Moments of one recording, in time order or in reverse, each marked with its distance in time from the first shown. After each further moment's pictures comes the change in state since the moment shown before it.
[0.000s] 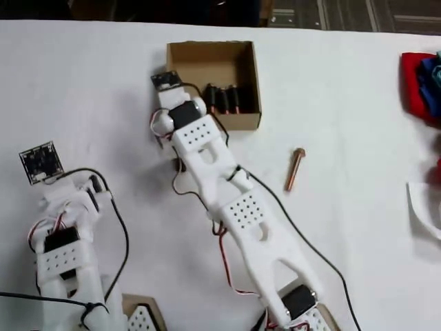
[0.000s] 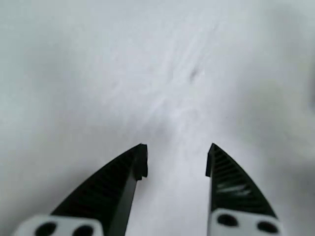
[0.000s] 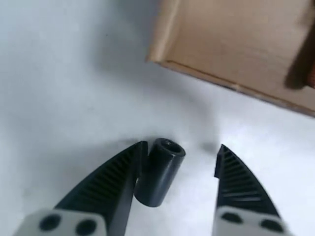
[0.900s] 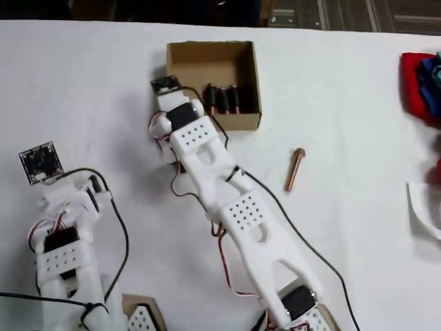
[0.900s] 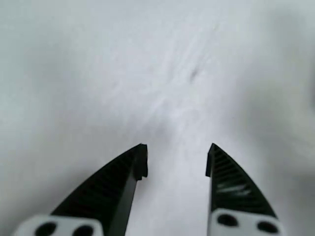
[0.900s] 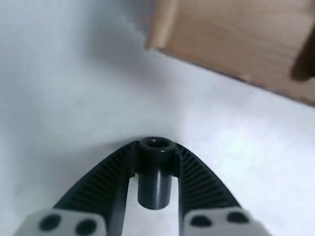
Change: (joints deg) left arm 0.0 0.0 0.0 0.0 0.0; right arm -1.4 -0.3 1.9 0.2 0.2
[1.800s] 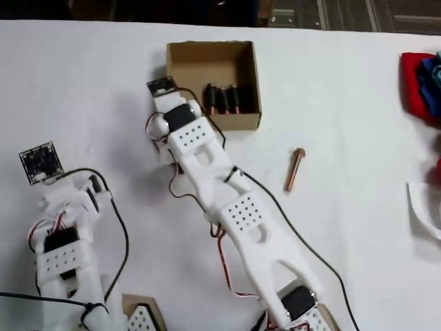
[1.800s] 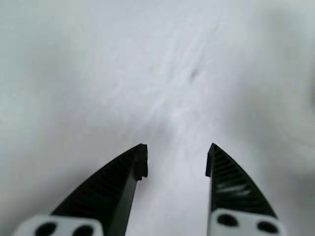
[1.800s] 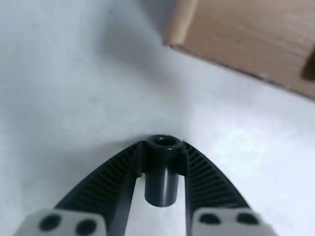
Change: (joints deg) left arm 0.0 0.0 0.0 0.0 0.0; right arm -0.2 -0.5 2.2 0.0 0.0
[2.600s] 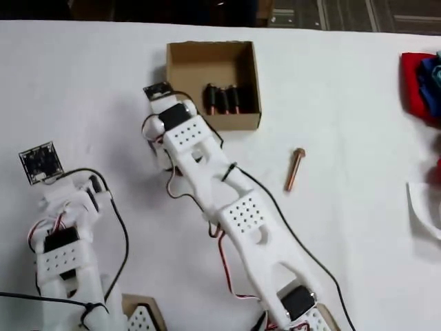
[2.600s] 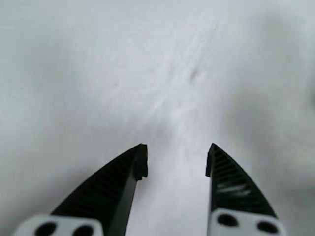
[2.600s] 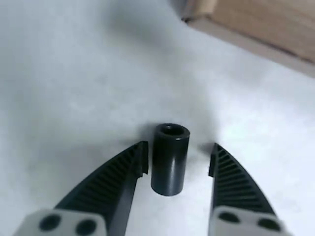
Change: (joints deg) left arm 0.0 0.0 0.0 0.0 0.0; right arm -0.6 -5.1 7.9 -0.1 0.1
